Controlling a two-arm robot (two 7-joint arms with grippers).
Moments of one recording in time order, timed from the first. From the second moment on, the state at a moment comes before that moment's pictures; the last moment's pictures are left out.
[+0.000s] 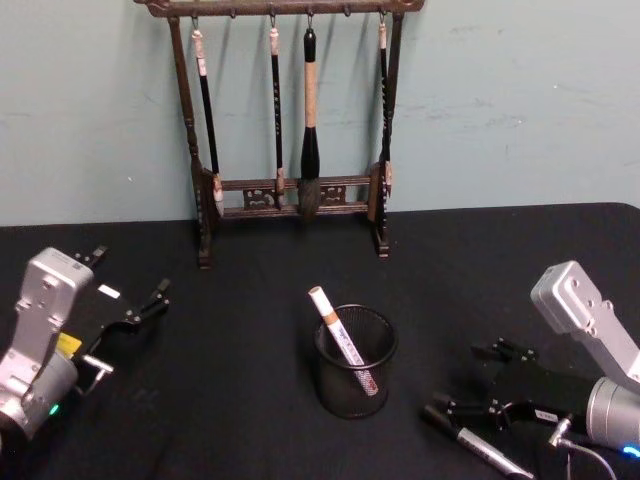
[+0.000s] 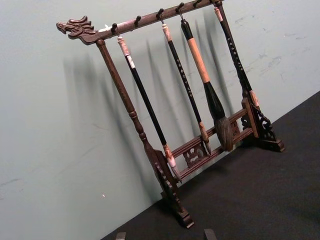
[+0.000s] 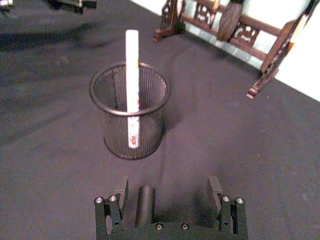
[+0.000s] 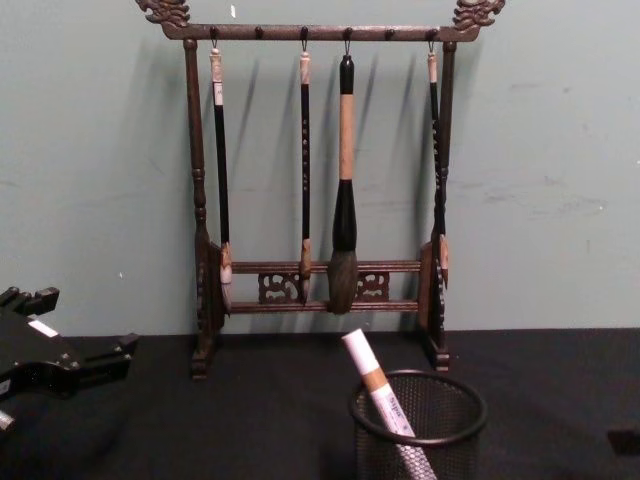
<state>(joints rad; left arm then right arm) -0.20 0.60 0.45 -1.41 -0.25 -0.12 0.03 0.11 0.74 -0.42 -1.70 0.41 0.32 0.46</state>
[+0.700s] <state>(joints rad) -0.20 0.60 0.45 -1.41 -0.25 -0.12 0.03 0.09 0.73 -0.44 -1.71 0.31 0.38 0.49</state>
